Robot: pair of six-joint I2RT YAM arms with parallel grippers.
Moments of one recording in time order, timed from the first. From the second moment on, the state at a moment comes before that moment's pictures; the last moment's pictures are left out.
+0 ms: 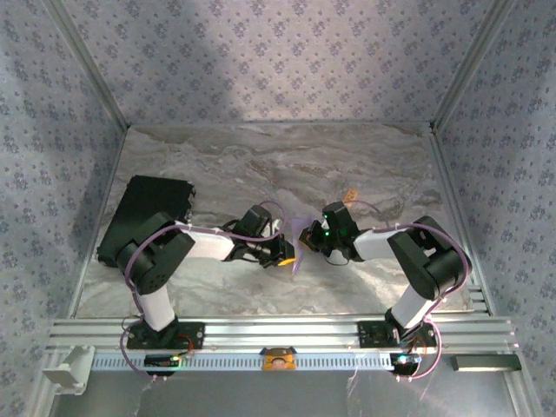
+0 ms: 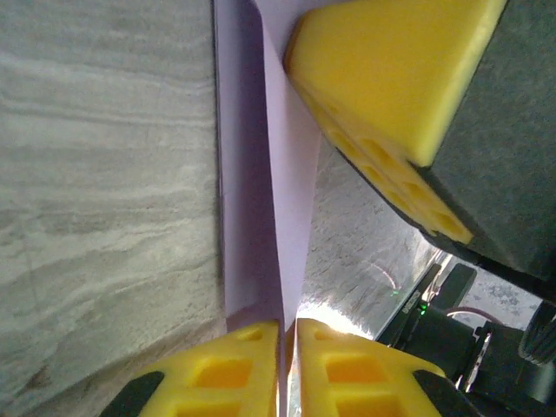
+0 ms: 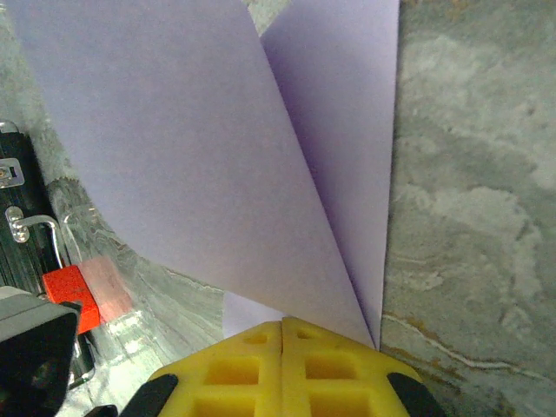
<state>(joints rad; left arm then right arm) -0.80 1.77 0.75 0.21 0.62 -1.11 0.55 1.65 0.56 0.30 -0.37 1.11</state>
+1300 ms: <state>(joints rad) -0.83 1.75 0.76 0.13 0.57 -1.06 0.55 1.64 0.56 0.29 -0.37 1.11</state>
